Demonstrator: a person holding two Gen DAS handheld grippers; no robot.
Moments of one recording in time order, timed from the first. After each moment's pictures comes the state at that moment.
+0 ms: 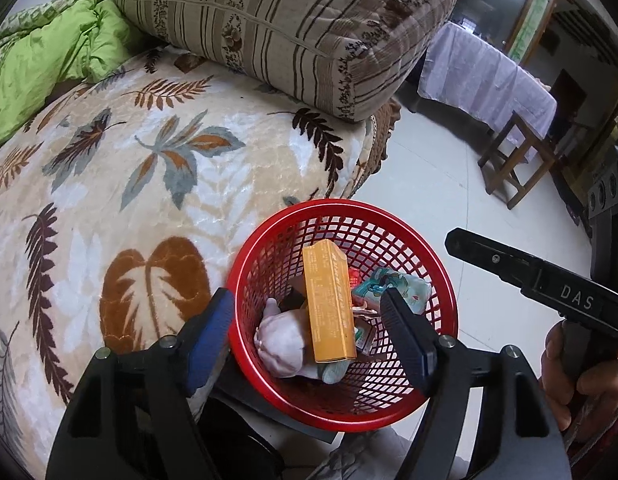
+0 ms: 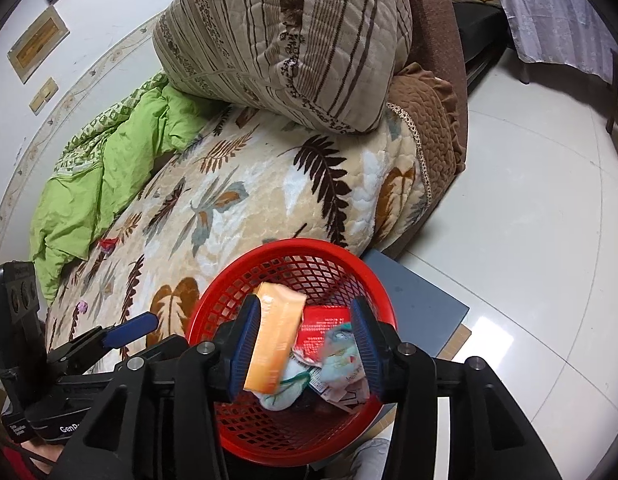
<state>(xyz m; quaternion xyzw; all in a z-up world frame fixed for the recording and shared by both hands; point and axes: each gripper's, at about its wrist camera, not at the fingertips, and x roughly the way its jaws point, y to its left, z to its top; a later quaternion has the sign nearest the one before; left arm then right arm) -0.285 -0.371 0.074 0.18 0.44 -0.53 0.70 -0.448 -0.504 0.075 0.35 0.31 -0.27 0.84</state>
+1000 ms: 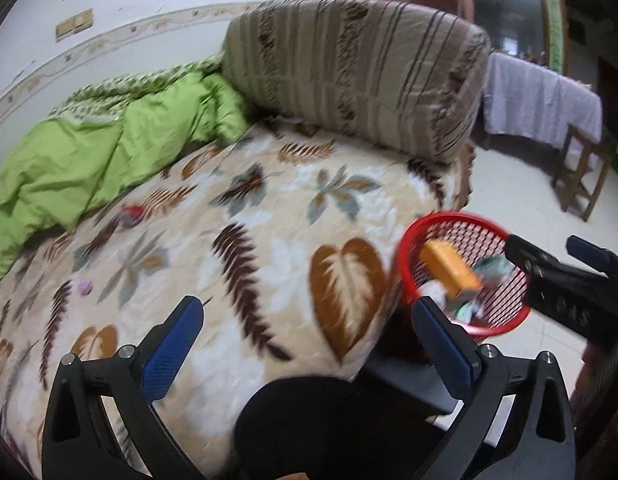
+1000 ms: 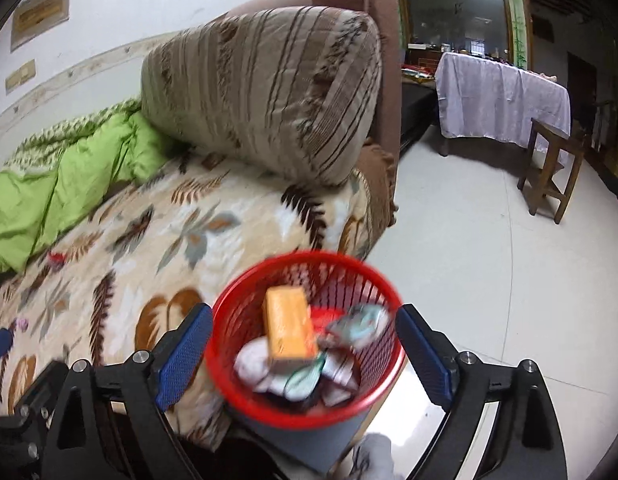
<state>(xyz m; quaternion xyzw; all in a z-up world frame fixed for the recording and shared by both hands) -0.269 -0.207 0.128 0.22 0.29 -0.42 0.83 -0.409 -0.355 0.120 0.21 0.28 -0.45 0.82</state>
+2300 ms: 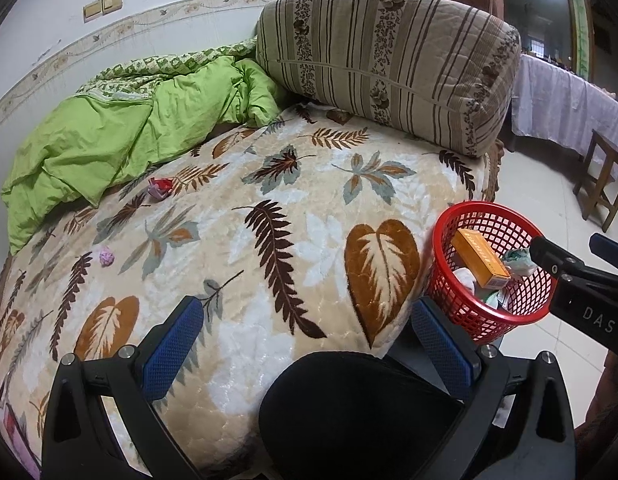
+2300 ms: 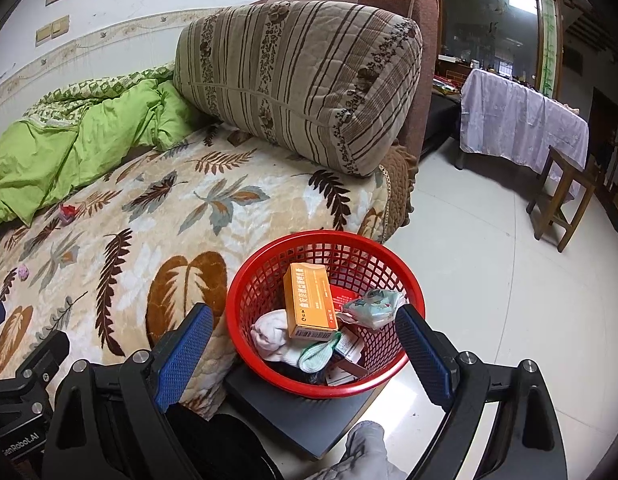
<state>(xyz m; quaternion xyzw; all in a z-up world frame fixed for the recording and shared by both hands) -0.261 -0.187 0.115 0.20 0.31 -0.38 0.85 -0.396 -0.332 0.118 0.17 0.31 -0.44 0.83</state>
